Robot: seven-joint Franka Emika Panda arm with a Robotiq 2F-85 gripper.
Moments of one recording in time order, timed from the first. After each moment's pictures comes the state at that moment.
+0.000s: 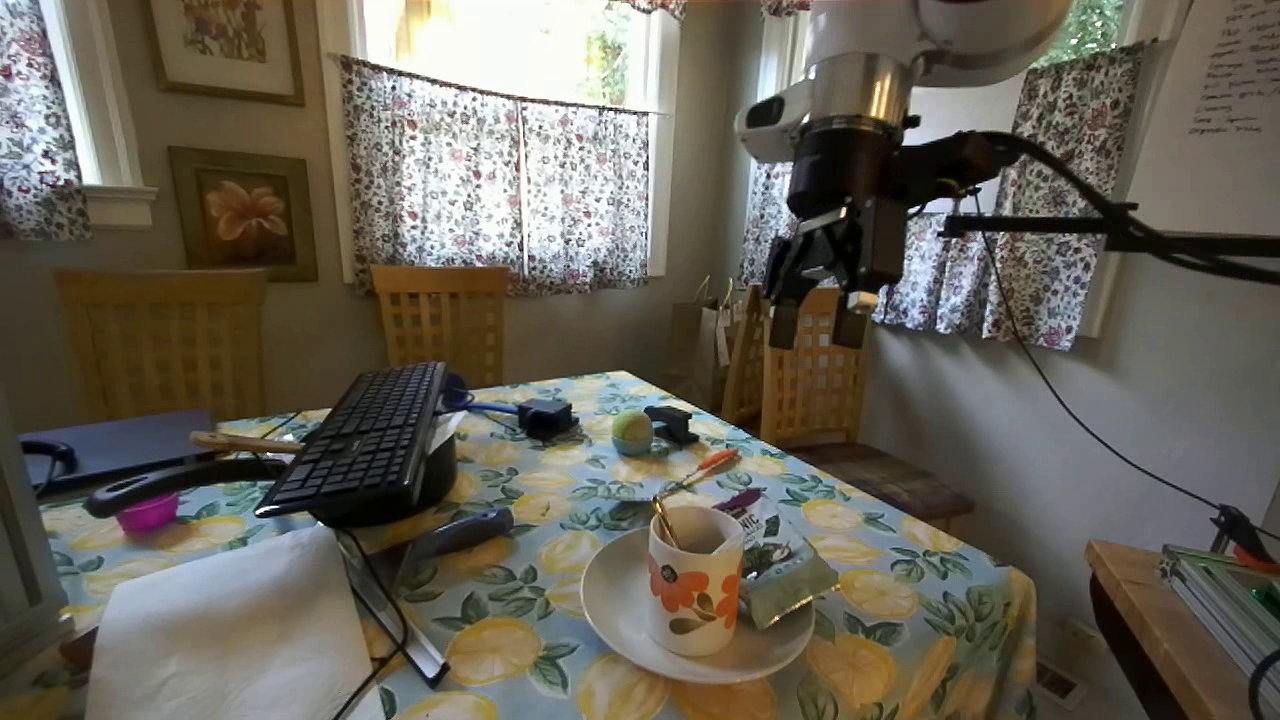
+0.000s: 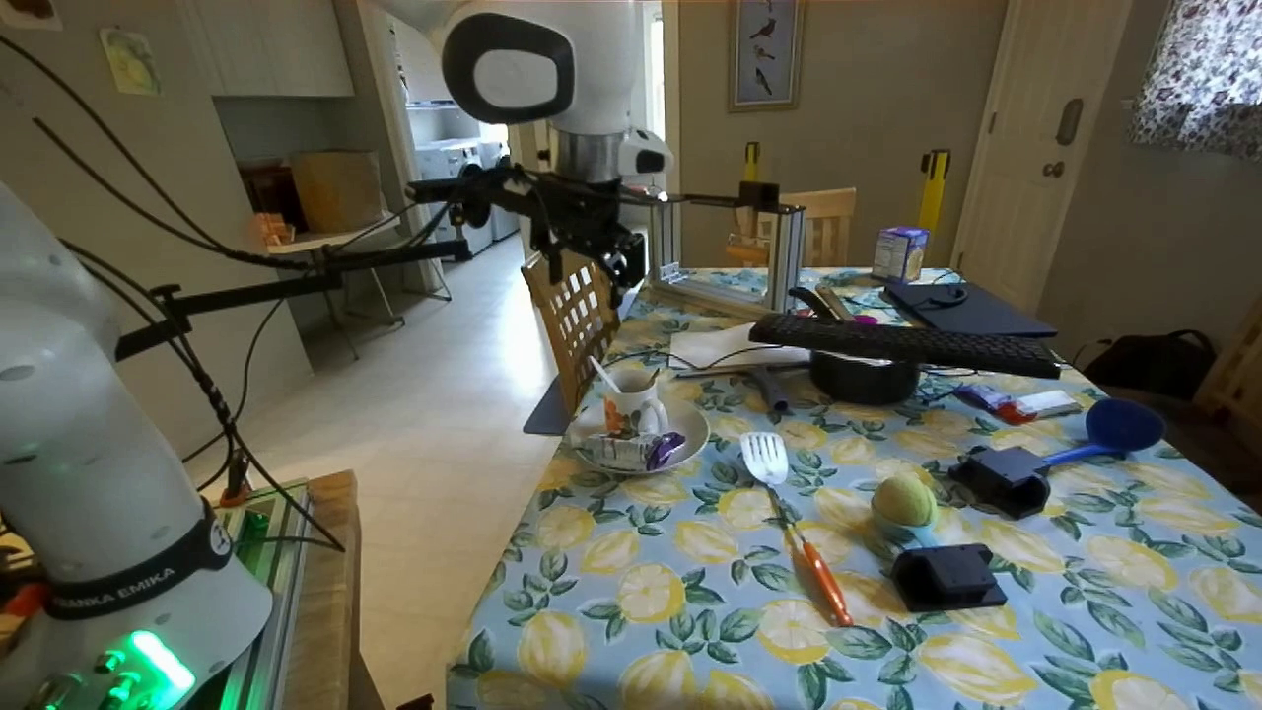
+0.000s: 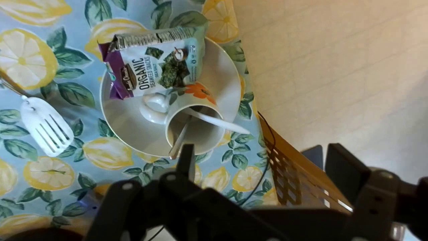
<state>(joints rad) 0.24 -0.15 -0.19 -2.29 0.33 2.15 -0.77</state>
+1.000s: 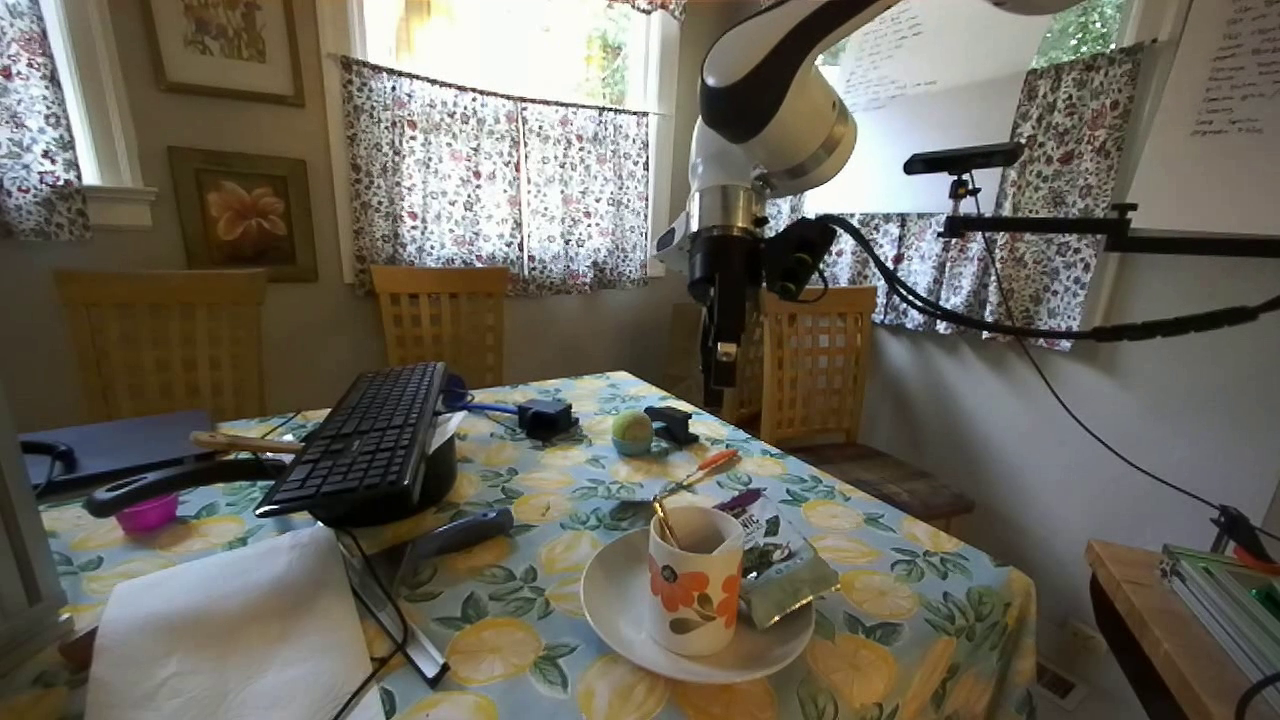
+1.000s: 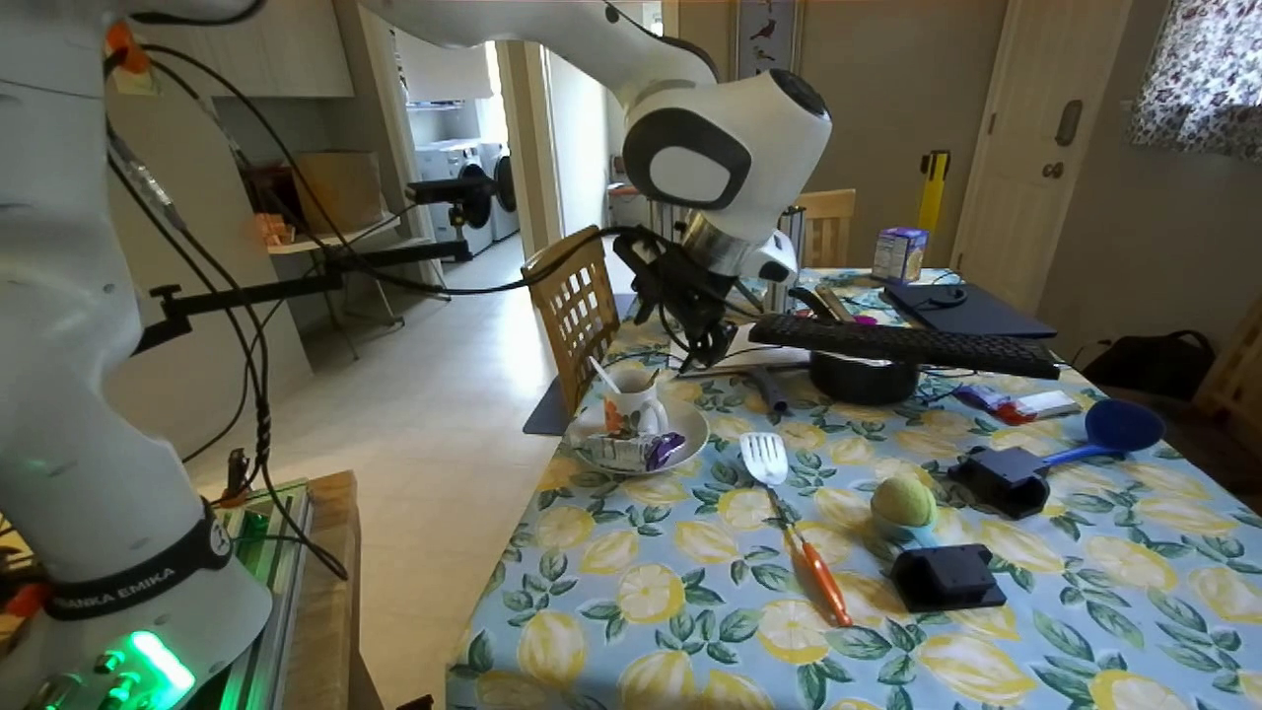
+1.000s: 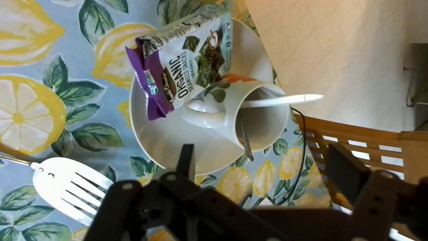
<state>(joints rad) -0.03 0.34 -0.11 -1.85 0.53 1.89 -0.74</state>
